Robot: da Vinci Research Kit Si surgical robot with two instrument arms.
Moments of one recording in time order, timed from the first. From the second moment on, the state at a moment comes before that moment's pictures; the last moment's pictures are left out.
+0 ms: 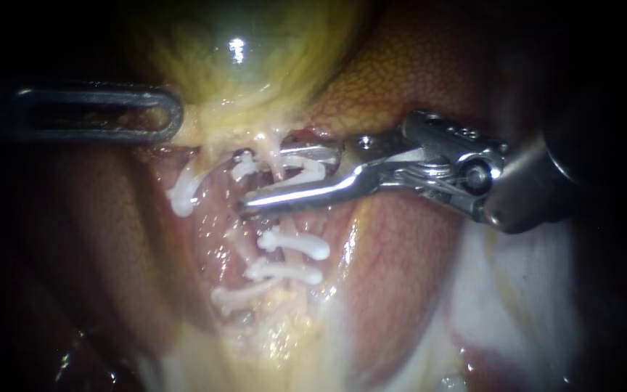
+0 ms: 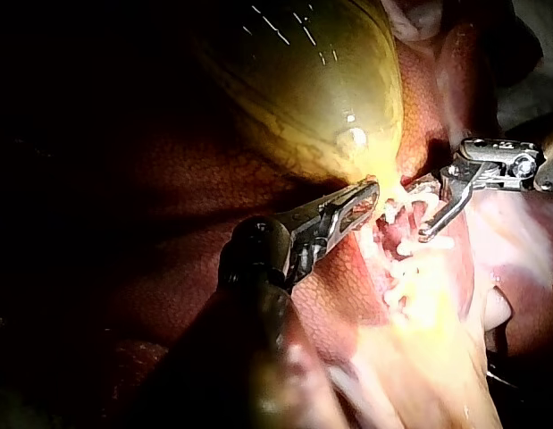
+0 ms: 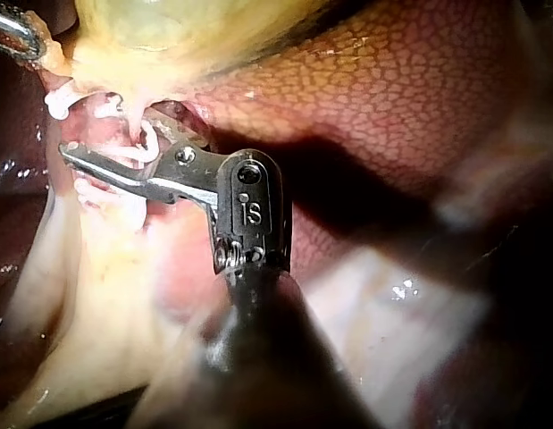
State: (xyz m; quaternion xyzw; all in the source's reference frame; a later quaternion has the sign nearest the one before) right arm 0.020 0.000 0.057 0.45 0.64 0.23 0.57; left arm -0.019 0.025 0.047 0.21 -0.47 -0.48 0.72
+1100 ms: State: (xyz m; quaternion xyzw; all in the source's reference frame) right arm 0.020 0.000 0.056 0.47 0.62 0.29 0.56; left arm -0.019 0.025 0.048 0.21 -0.47 -0.48 0.72
